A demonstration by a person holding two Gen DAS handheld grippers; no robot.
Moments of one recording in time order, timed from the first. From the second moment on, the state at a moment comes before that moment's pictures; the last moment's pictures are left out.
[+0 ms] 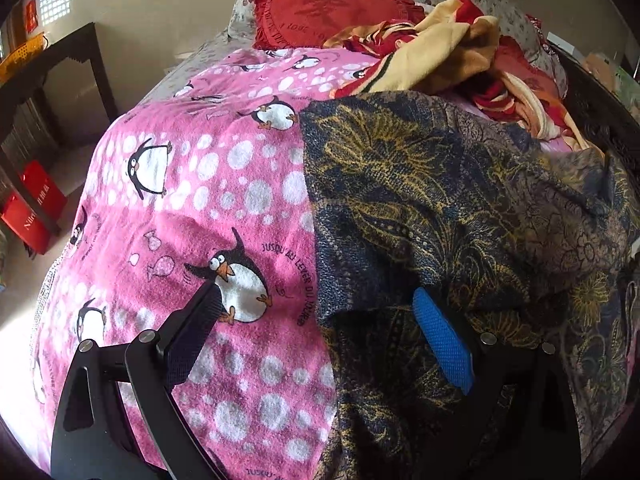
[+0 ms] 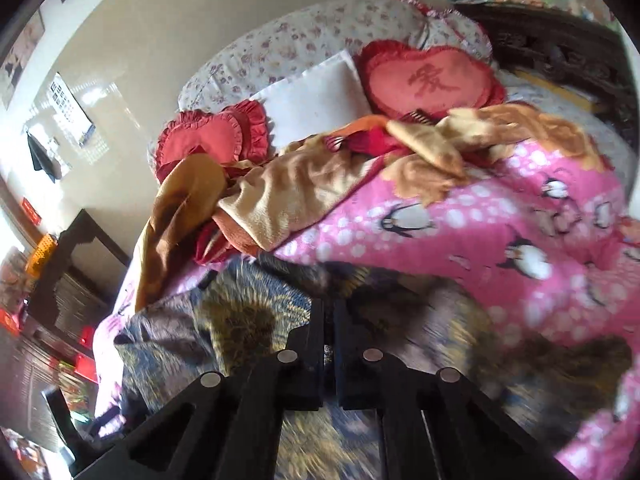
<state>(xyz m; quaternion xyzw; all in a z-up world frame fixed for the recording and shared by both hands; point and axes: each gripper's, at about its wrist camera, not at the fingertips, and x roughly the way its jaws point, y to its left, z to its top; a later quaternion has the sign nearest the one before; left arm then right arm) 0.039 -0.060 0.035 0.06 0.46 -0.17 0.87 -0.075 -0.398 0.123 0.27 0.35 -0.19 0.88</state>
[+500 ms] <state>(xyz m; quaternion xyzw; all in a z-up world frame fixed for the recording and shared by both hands) 0.037 -0.068 0.039 0.06 0.46 -0.17 0.87 -0.080 -0.377 0.126 0.20 0.40 -0.18 0.87</state>
